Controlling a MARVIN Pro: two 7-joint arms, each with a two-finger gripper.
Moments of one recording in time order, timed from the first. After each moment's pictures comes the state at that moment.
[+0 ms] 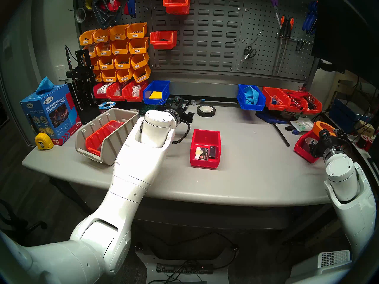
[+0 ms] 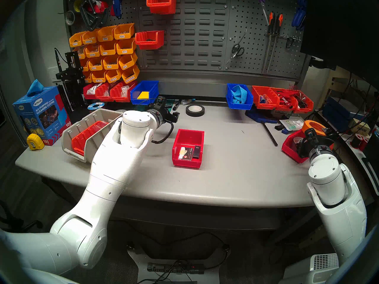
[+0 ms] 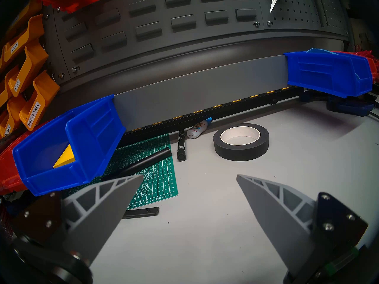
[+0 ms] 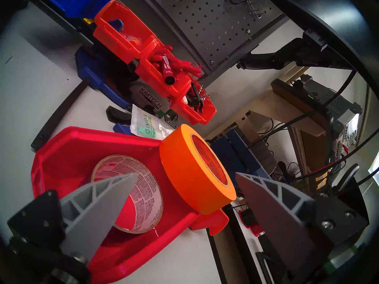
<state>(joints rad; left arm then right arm) 1.08 -1.52 -1.25 -1.56 0.06 0.69 -0.07 -2.02 -0.80 1.95 -2.10 0.07 0.73 -0.25</state>
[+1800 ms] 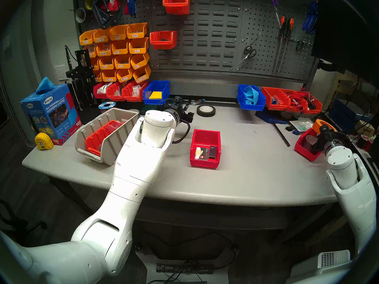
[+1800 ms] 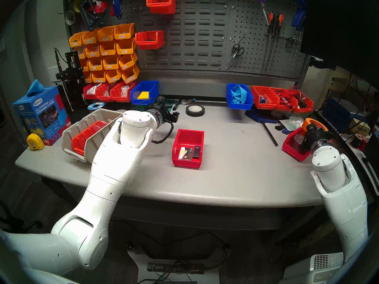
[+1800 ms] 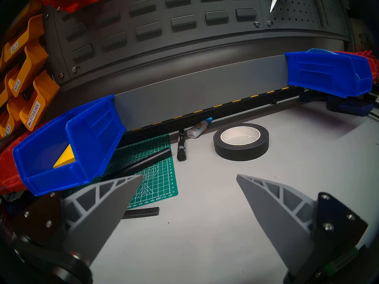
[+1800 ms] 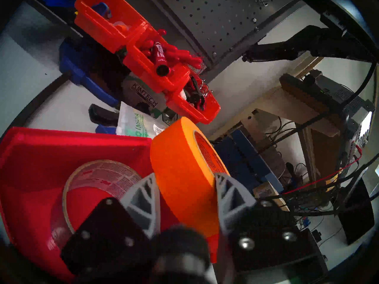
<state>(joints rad) 1.08 -1.53 -1.26 -1.56 0.09 0.69 -0.09 -1.86 -0.74 1.89 -1.90 0.11 0.63 -0.19</state>
